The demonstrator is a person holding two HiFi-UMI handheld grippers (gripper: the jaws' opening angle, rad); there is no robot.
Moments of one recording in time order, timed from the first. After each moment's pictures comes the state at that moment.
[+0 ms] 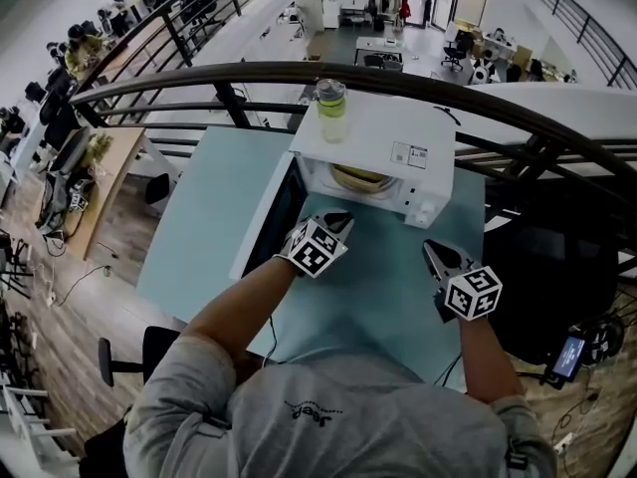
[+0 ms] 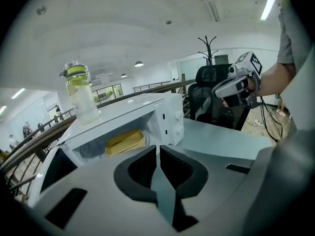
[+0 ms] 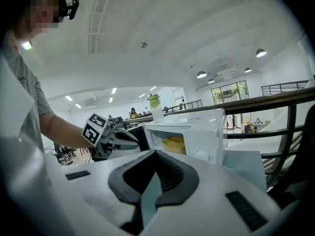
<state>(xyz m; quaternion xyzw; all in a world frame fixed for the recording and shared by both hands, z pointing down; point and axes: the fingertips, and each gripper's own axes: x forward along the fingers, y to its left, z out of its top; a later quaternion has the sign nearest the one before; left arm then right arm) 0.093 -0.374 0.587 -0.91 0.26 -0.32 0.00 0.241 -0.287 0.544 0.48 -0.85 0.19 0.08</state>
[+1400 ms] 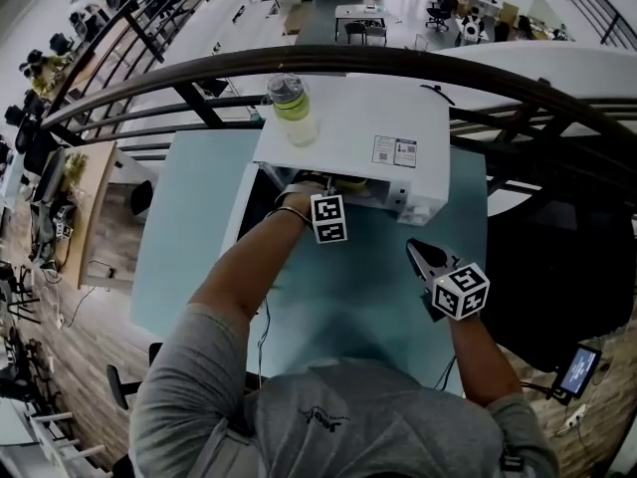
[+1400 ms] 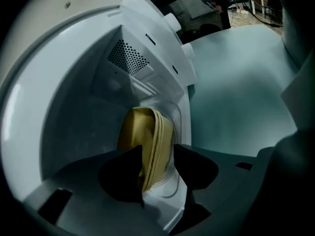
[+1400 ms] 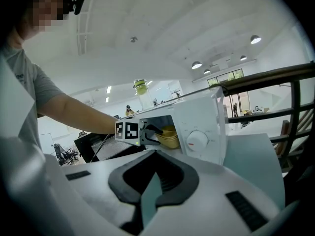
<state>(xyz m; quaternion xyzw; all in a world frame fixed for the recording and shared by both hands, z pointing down) 0.131 -0.514 0.710 -0.73 0.12 -0.58 0.33 0.242 -0.332 0.615 0.47 -0.84 0.25 0.08</state>
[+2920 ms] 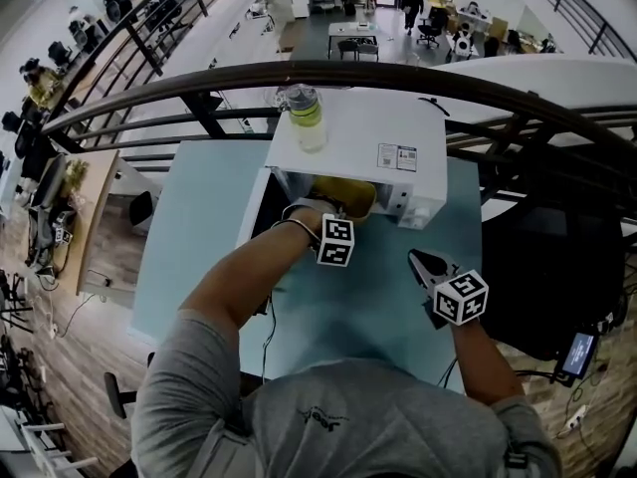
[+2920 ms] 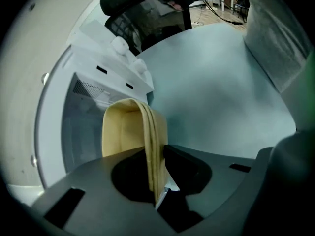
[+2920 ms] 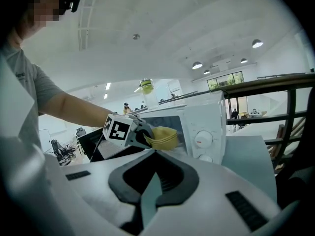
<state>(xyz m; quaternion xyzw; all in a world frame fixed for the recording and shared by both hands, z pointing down) 0.106 -0.430 0.704 -0.69 -0.04 -0.64 0.34 0.228 -0.303 0.600 0.48 -0.83 0.24 0.11</state>
